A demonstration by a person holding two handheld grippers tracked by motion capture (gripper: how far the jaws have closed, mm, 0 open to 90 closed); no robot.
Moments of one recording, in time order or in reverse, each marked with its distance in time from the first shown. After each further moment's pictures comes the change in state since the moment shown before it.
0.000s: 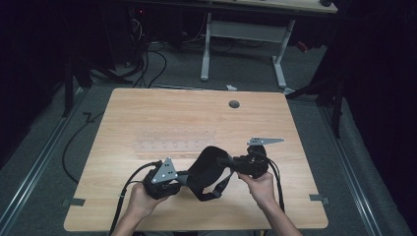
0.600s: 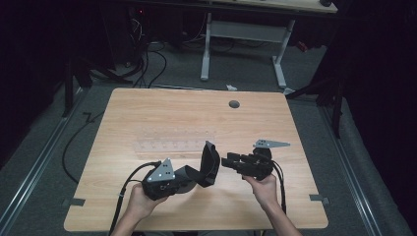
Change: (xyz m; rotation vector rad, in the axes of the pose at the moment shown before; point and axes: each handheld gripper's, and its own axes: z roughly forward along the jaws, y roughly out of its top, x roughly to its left) left arm 0.002 0.002 -0.008 0.000 -0.079 -0.065; right arm -0.013 -0.014 -0.012 -0.070 -0.085 -0.013
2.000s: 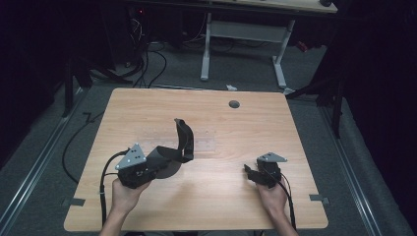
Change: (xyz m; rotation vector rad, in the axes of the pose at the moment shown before) left arm 0.031 0.040 -0.041 -0.241 0.121 -0.113; right arm -0.067 -0.065 0.009 0.144 -0.647 -0.131
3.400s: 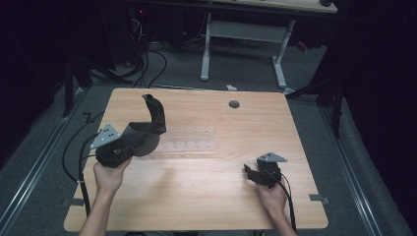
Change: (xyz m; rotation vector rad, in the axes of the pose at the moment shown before) left arm 0.049 0.052 -0.008 -0.171 0.158 -0.003; right arm 0.000 0.000 0.000 0.000 -0.002 0.003
